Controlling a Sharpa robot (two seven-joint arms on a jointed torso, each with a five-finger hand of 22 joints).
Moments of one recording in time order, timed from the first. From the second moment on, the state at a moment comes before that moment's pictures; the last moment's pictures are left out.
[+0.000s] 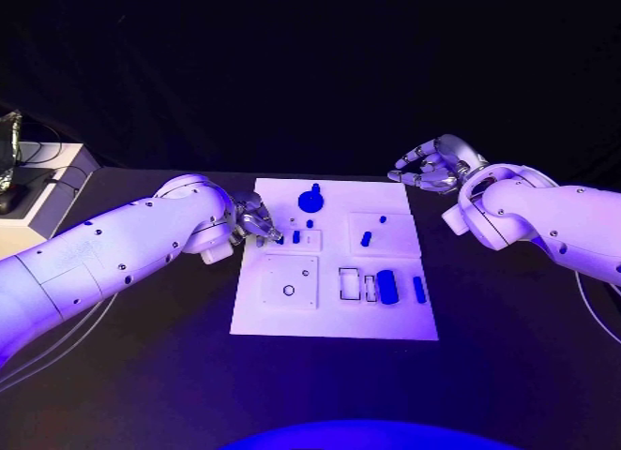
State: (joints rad) left arm 1.16 -0.58 0.15 1.22 -1.12 0.17 -0.50; left_hand 1.14 -0.26 0.72 0.16 0.53 0.90 0.06 0.66 0.93 1.23 -0.02 0.87 0.42 1.47 -0.08 1.55 1.31 0.08 1.41 0.03 1.45 1.31; right arm 1.29 -0.86 -0.07 1.37 -0.87 -0.51 -0.05; right_hand 1.32 -0.18 0.18 0.29 0.30 0.91 0.16 0.21 0.28 1.47 0.08 1.54 1.31 1.47 0.01 1.55 1.31 0.01 1.47 0.11 1.50 1.31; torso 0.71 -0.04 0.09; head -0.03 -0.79
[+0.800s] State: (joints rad) left arm 1.16 -0.58 0.15 1.21 -1.13 0.14 -0.50; left_hand 1.14 -0.26 0.72 0.16 0.52 0.90 0.06 0.66 0.93 1.22 -0.03 0.87 0.42 1.47 -0.08 1.55 1.31 0.08 1.41 0.03 1.45 1.31; right arm 1.28 -0.86 -0.07 1.37 -0.87 -0.51 -0.05; right_hand 1.32 -0.18 0.18 0.29 0.30 0.91 0.16 0.21 0.28 1.47 0.08 1.54 1.31 1.47 0.01 1.55 1.31 0.01 1.47 0.11 1.50 1.31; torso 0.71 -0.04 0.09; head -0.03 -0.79
